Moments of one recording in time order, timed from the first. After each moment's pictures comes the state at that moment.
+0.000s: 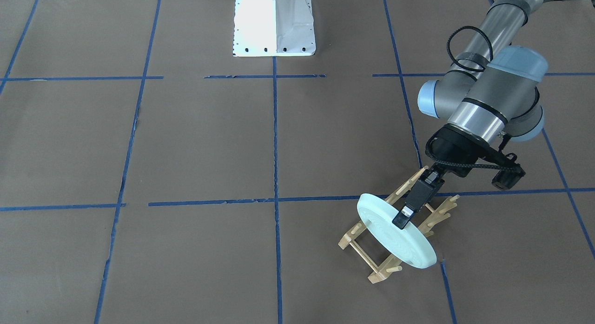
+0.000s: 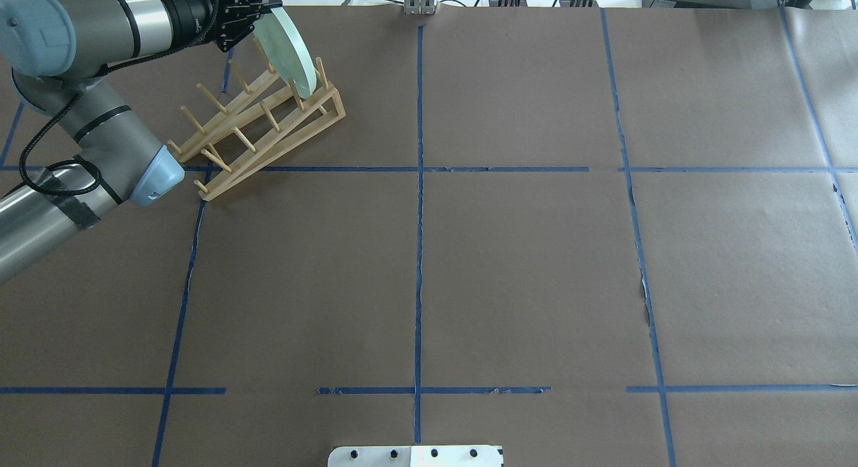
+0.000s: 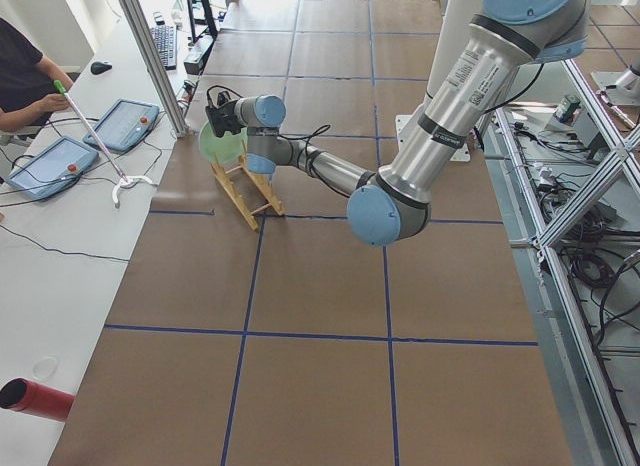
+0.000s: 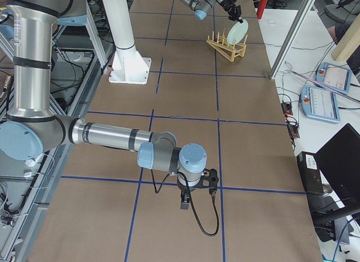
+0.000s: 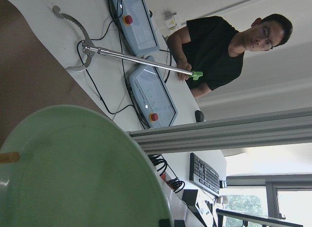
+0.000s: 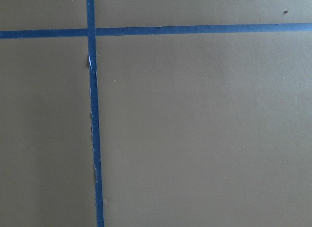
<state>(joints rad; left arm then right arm) -0.94 -2.16 -1.32 -2.88 -1.77 -1.94 1.62 -1.69 1.59 -1.59 2.30 -0.07</state>
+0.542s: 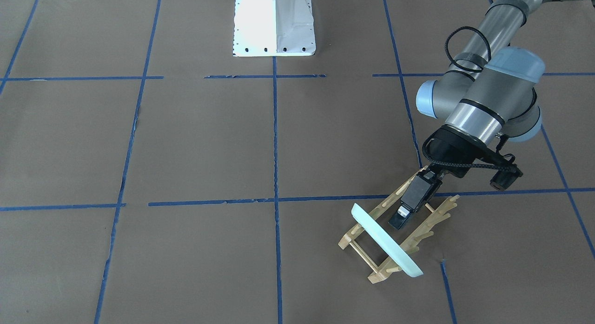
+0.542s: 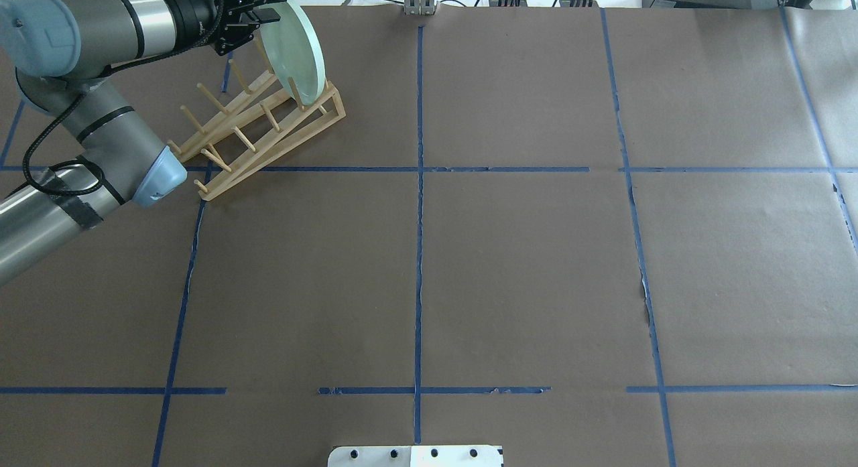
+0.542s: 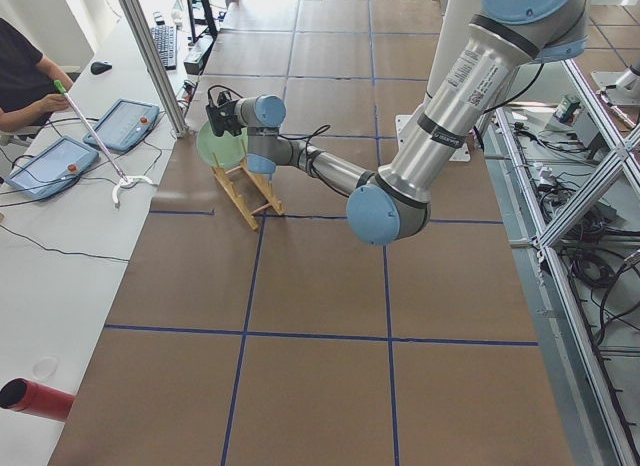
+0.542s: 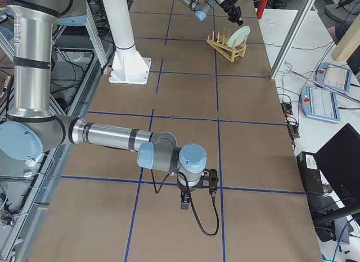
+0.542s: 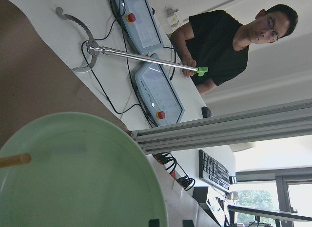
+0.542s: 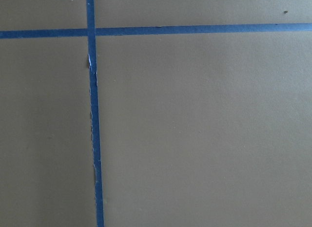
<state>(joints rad) -0.94 -2.16 -1.33 -2.86 -1.78 -1.90 1.62 -1.69 1.59 -1.59 2.30 -0.07</state>
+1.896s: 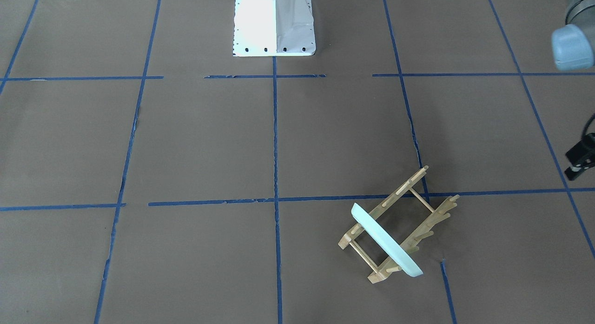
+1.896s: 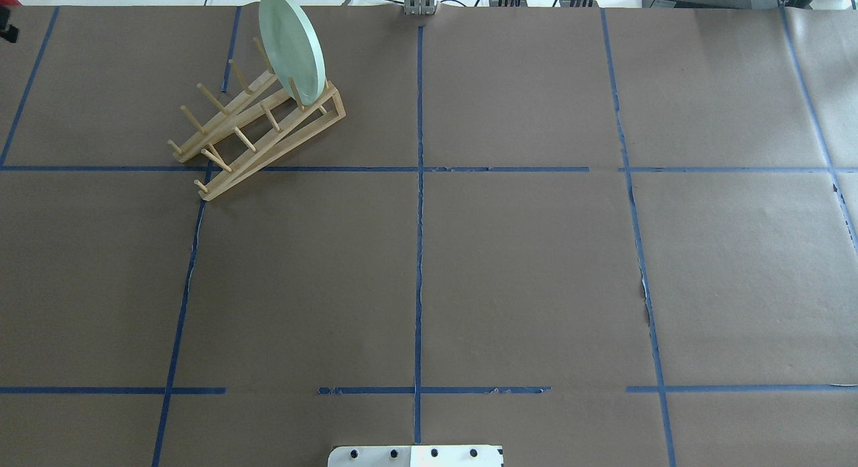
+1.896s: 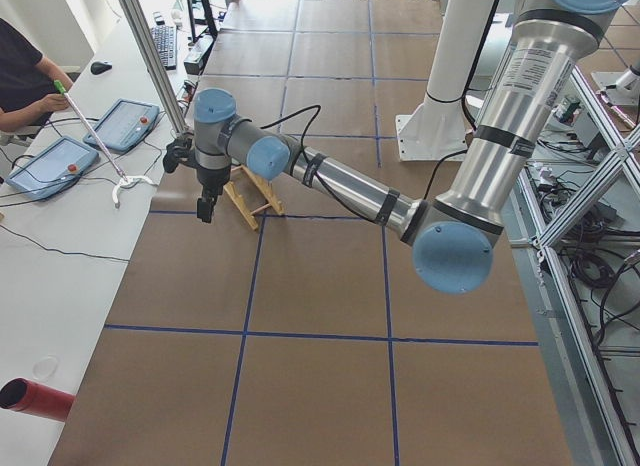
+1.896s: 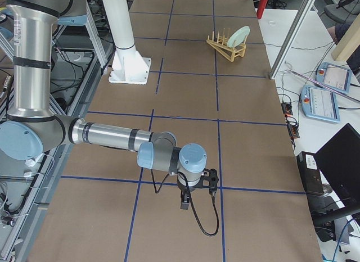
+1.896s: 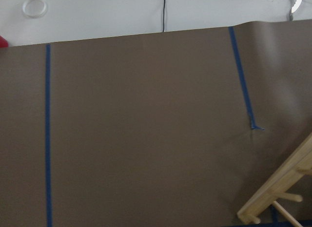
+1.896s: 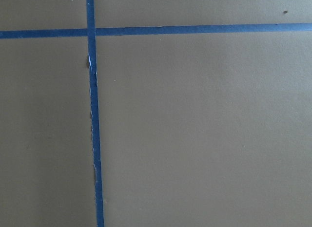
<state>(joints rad) -1.42 -1.88 -1.64 -1.62 -2.24 -0.27 1.62 -1.69 1.59 -1.59 2.30 -0.07</state>
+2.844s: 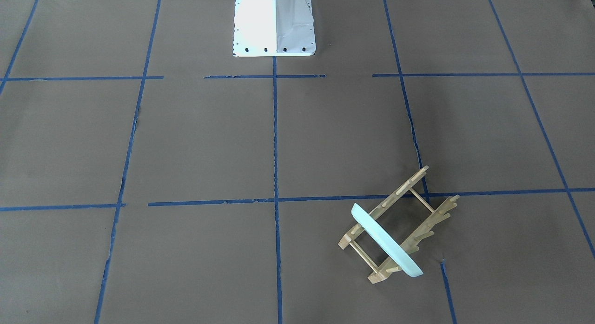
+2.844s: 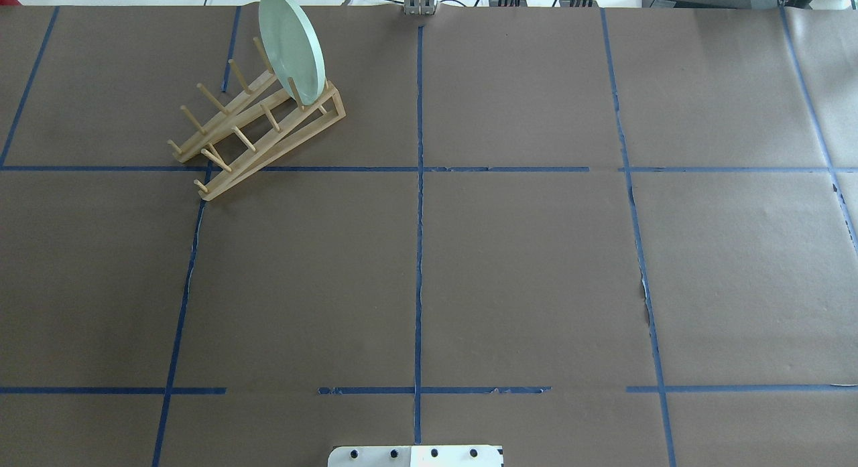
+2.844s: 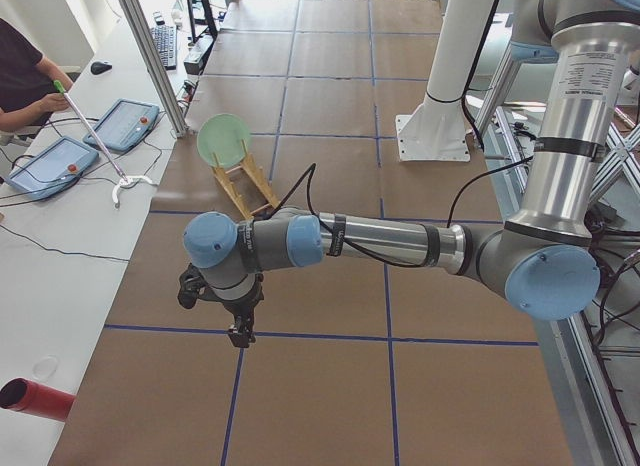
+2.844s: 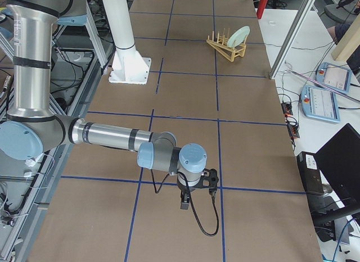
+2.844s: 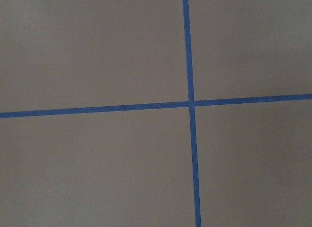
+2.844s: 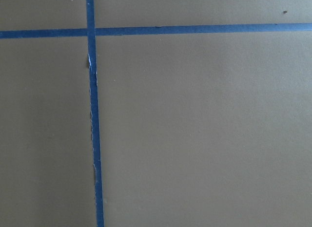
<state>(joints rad) -1.66 -1.70 -1.52 -1.33 -2.35 0.24 1.62 -1.69 1.59 -1.59 2.30 -0.07</state>
